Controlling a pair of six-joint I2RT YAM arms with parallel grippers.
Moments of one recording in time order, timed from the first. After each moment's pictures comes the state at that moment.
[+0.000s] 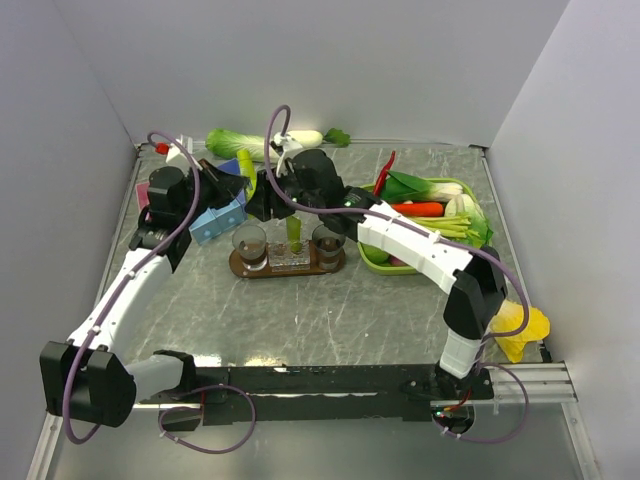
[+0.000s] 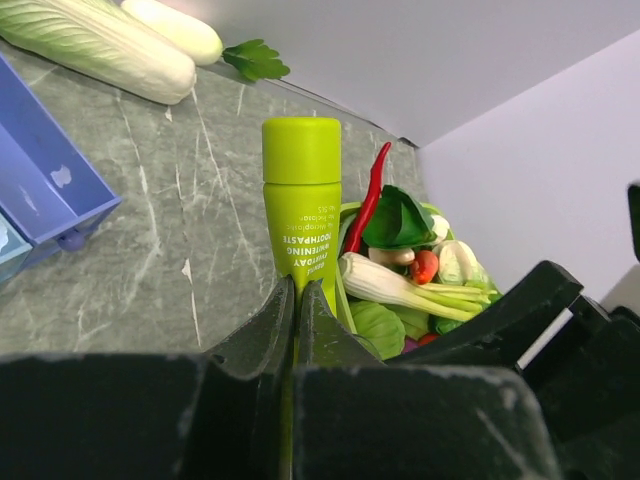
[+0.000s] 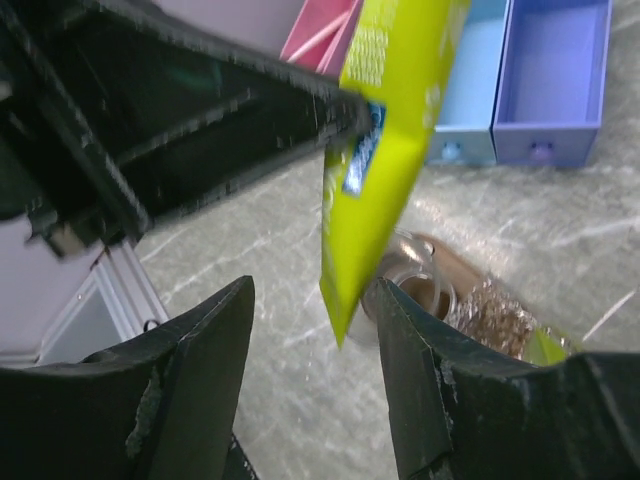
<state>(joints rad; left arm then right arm) -0.19 1.16 0.97 0.05 0.26 -0.73 0.84 1.75 1.62 -0.22 -0.17 0.45</state>
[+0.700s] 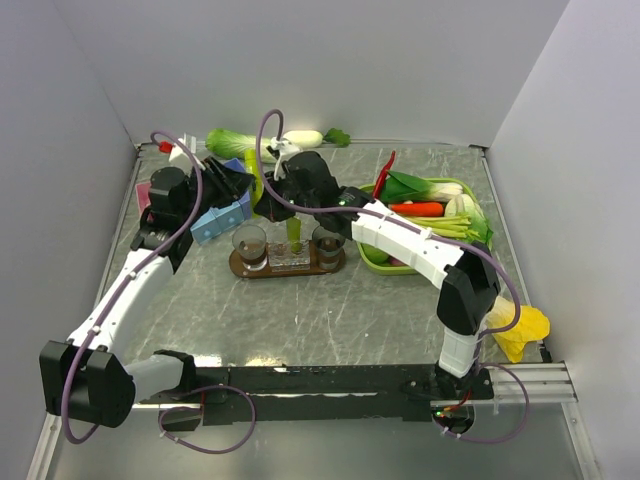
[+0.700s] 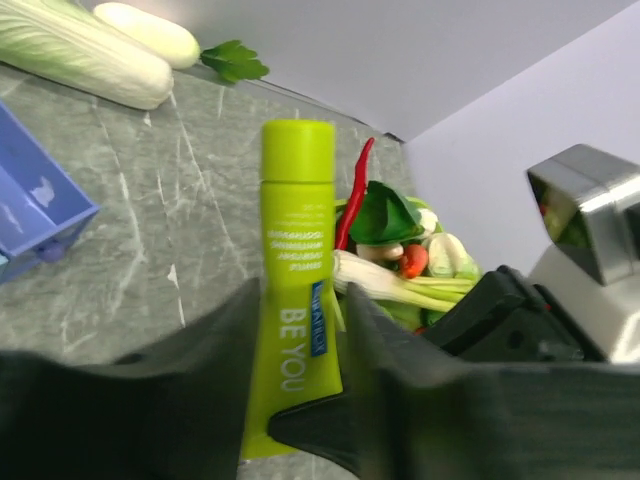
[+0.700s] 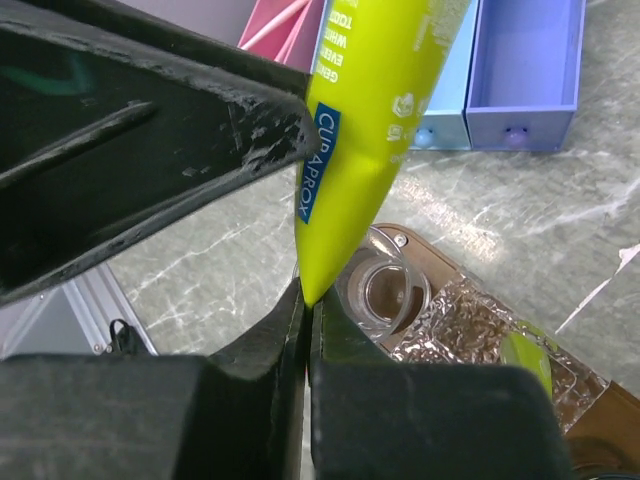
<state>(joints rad) -0.20 1.16 0.96 0.08 0.27 -0.72 0.84 1.81 1.65 -0.25 -0.15 0.42</state>
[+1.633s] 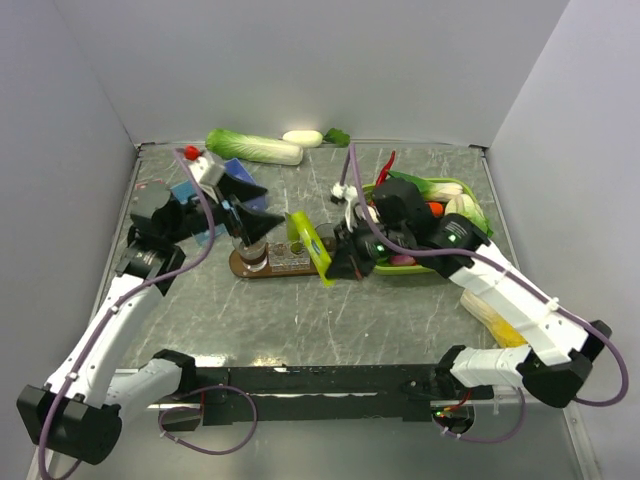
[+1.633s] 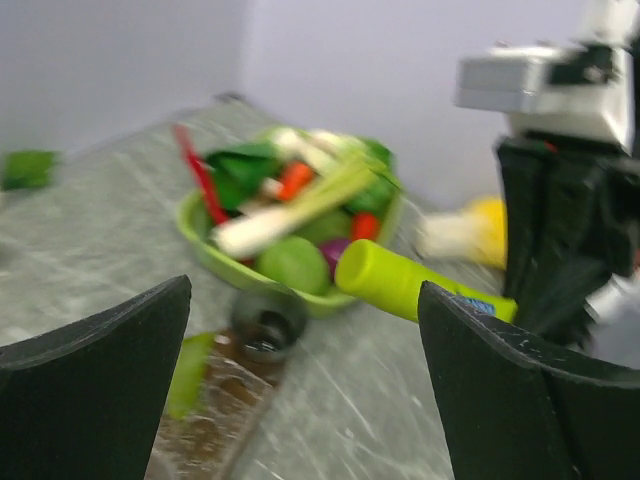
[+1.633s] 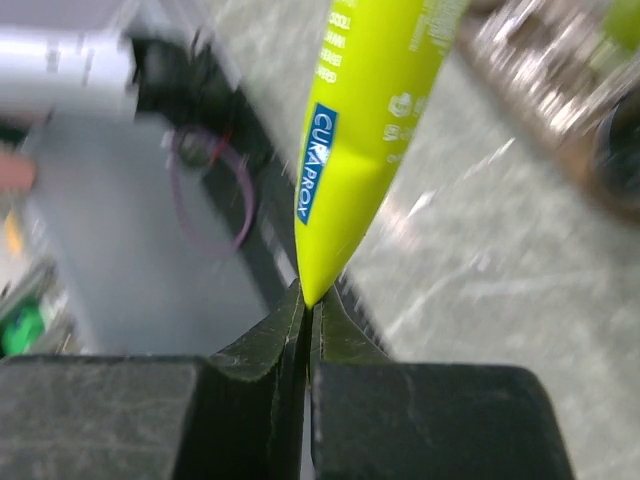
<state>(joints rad) -0.26 0.97 0.97 0.13 0.75 -0.31 0.80 1.24 1.43 -0.83 -0.44 0.23</state>
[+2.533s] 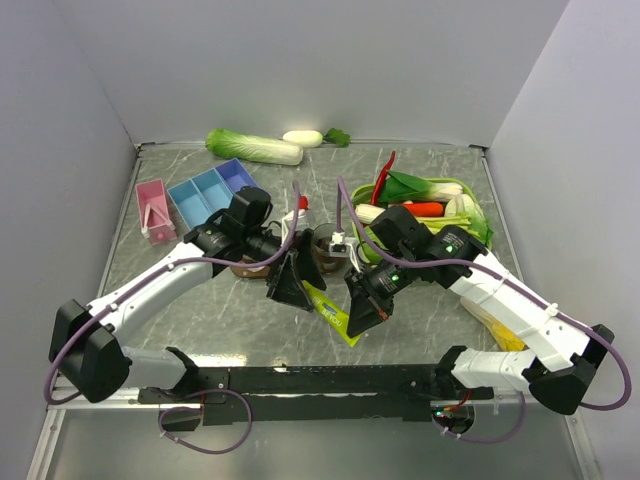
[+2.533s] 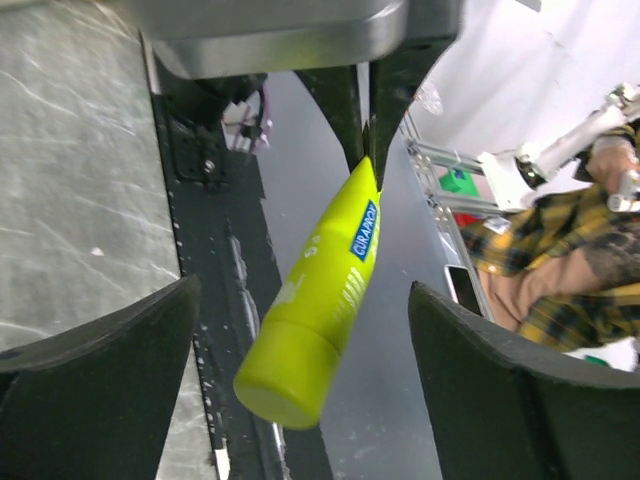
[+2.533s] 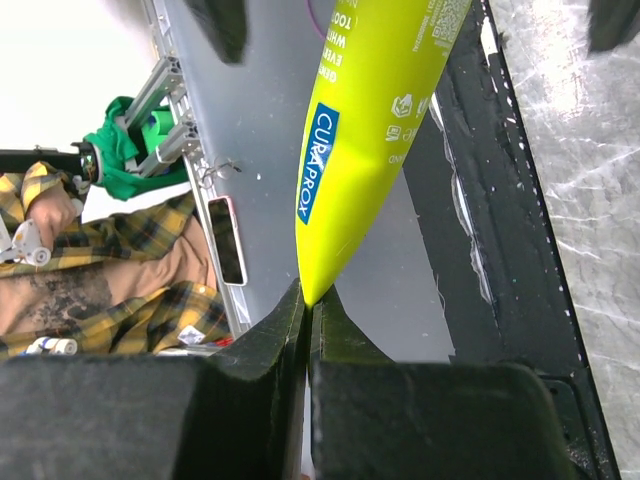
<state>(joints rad) -0.64 1.29 1.07 -0.35 1.32 -0.06 0.81 1.16 1.29 -1.16 -0.84 0.11</state>
